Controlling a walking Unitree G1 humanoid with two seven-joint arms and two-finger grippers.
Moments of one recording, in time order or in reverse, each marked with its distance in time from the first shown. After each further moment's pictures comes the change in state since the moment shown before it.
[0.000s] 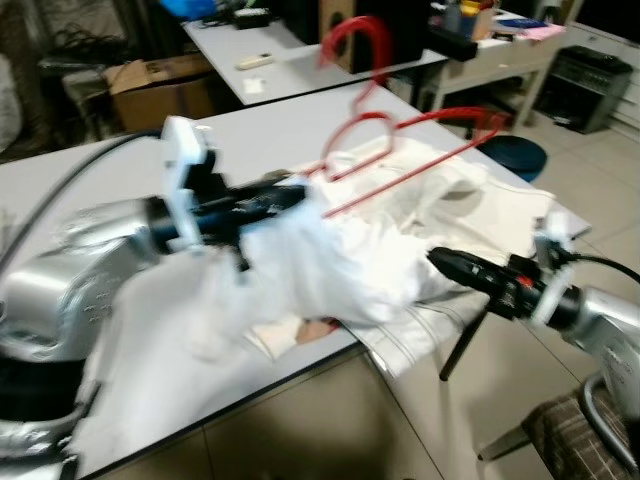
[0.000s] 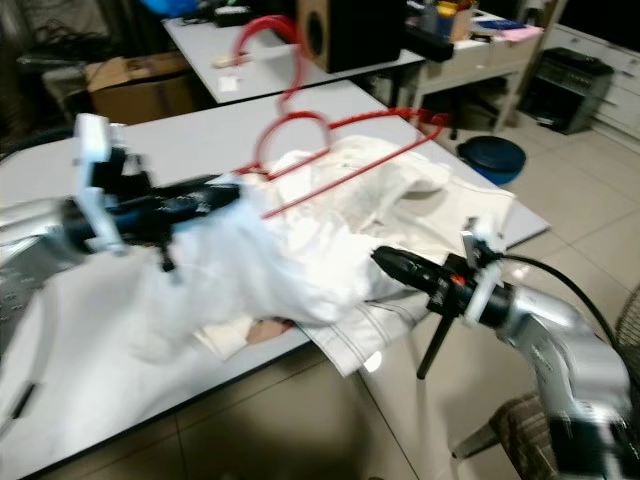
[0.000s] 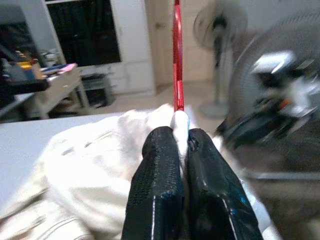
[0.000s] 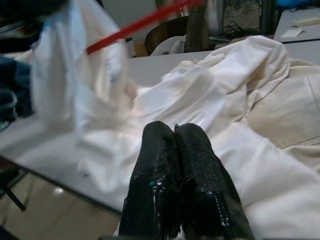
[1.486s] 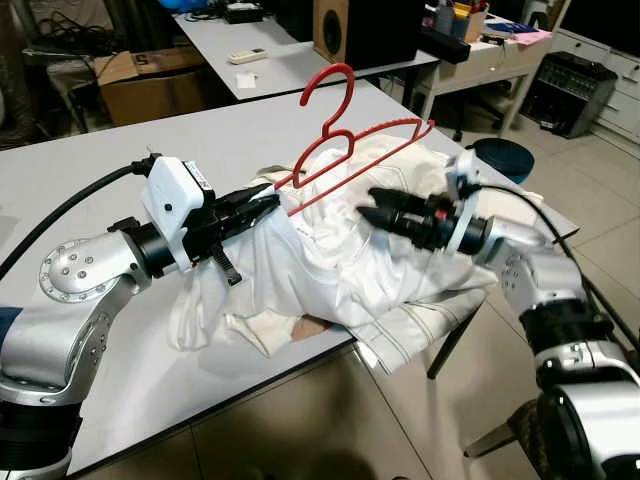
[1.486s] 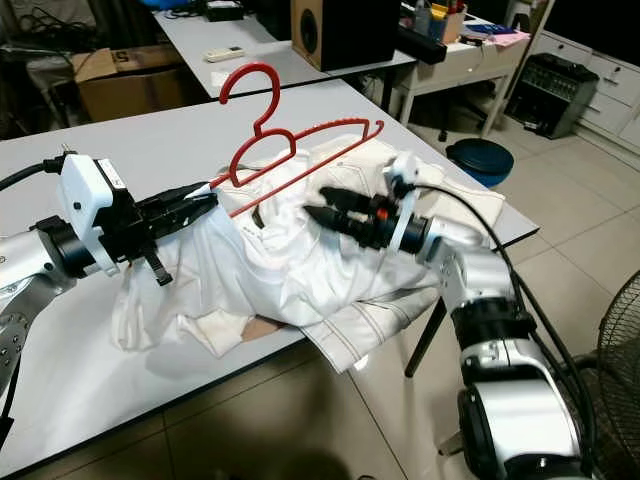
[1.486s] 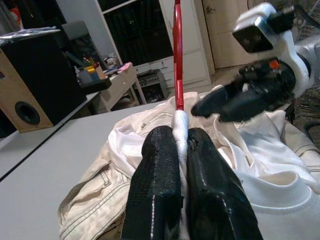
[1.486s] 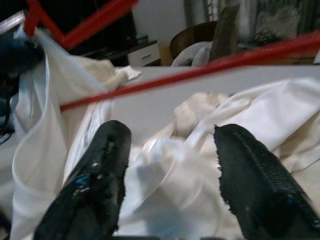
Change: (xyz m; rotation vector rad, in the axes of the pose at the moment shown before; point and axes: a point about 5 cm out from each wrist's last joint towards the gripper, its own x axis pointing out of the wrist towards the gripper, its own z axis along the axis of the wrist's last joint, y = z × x) left arm -0.009 -0.006 -0.019 0.161 0.029 0.194; right arm 0.105 -0.039 0.019 -0.001 -0.032 0.141
